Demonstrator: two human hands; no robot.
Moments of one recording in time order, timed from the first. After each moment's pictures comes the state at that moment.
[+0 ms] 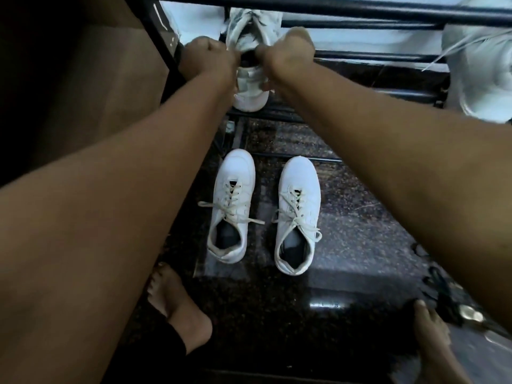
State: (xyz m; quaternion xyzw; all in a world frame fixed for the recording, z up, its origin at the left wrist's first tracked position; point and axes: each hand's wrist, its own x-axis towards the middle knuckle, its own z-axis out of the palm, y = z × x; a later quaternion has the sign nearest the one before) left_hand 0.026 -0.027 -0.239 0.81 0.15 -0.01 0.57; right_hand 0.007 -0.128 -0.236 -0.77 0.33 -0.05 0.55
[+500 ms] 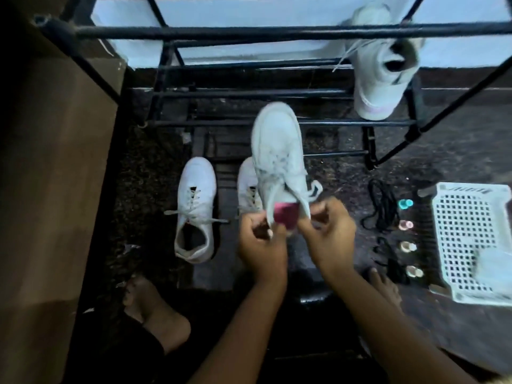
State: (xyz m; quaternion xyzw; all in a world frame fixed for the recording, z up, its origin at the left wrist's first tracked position) left_hand -0.286 -0.069 -0.289 0.72 0.15 -0.03 0.68; right_hand -0.317 -0.150 -0.272 -0.75 0.37 -0.17 0.52
